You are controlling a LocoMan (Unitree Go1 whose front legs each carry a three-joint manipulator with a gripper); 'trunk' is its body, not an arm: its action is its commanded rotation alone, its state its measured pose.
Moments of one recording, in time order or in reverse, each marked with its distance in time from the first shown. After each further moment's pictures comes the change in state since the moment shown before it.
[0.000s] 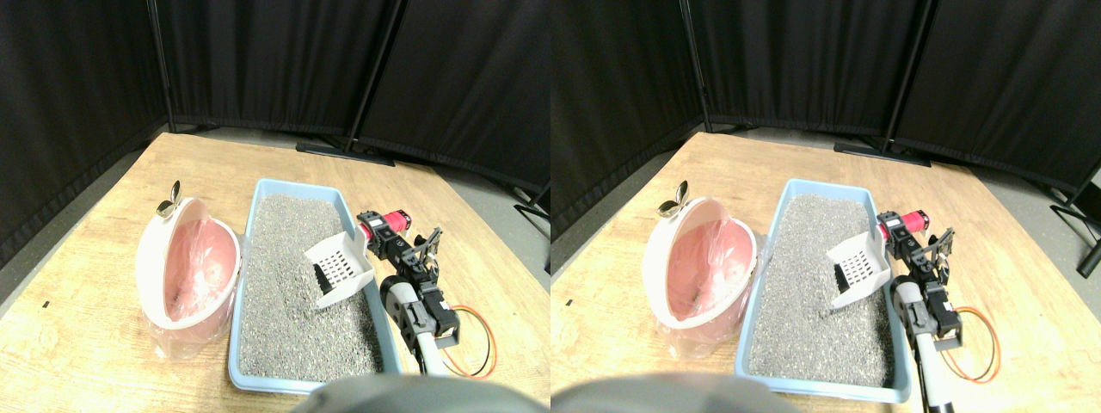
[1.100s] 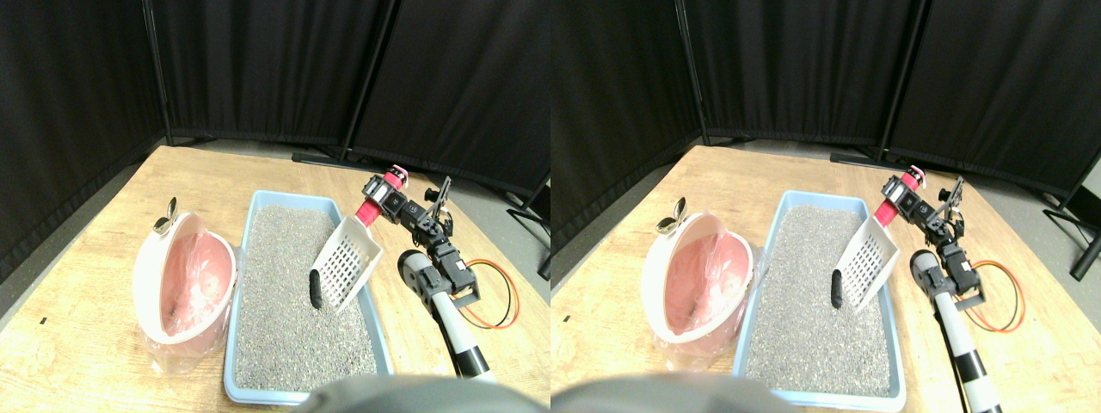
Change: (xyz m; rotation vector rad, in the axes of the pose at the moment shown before) right arm 0.013 -0.013 0.047 -0.726 -0.132 0.183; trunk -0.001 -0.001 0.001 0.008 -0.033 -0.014
